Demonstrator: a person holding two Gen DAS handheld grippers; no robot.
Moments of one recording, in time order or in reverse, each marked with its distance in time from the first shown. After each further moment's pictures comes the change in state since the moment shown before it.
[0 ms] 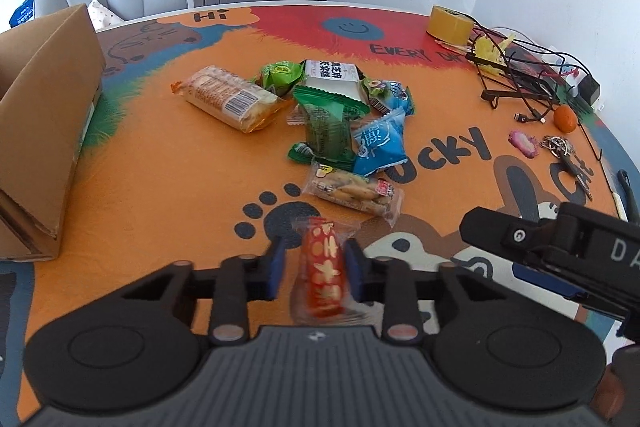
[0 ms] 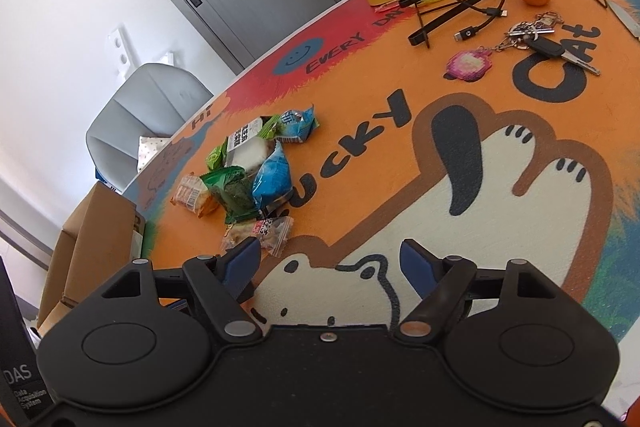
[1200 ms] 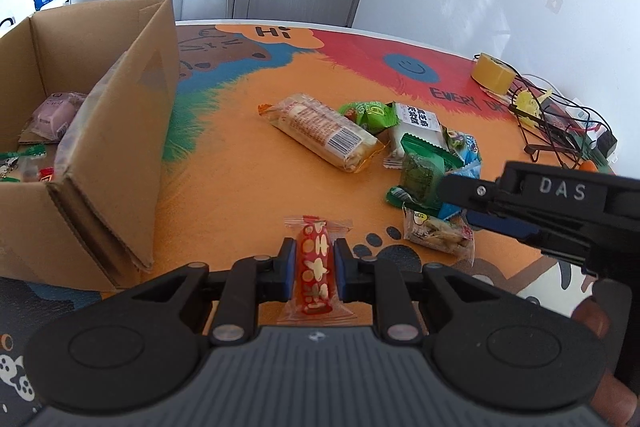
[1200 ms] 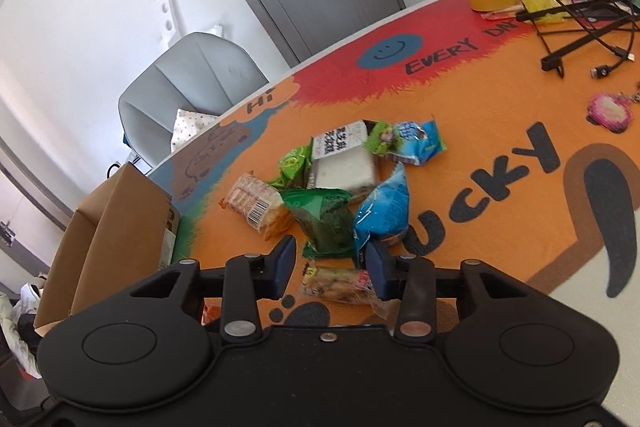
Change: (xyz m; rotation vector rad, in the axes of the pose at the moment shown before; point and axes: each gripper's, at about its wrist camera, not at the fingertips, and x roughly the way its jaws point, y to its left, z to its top) left arm -0.007 0.073 0.012 -0.107 -0.058 -0.010; right arm 0.057 0.070 0.020 -0.152 0.016 0.093
